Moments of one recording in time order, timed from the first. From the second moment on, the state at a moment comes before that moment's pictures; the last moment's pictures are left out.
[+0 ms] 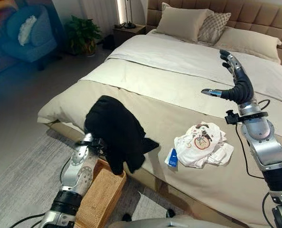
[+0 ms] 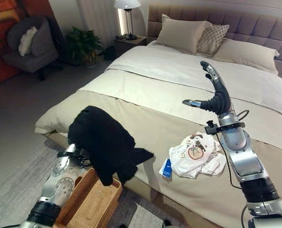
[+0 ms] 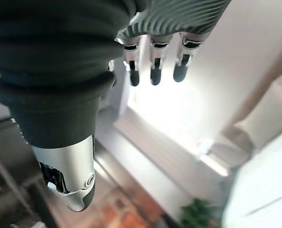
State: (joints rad) left arm -0.06 0.41 -0.06 0.03 -0.71 -0.16 0.05; right arm -0.28 -0.72 0.04 -0.01 0.07 -0.17 -0.14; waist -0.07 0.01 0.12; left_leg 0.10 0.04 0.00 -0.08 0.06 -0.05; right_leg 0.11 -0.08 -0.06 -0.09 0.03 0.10
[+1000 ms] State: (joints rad) left arm -0.25 0.60 0.10 0.54 -0.13 -0.25 0.47; right arm -0.18 -0.42 0.04 0.71 0.04 -0.16 -0.27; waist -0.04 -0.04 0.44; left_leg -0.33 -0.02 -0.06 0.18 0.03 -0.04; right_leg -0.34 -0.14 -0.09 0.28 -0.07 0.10
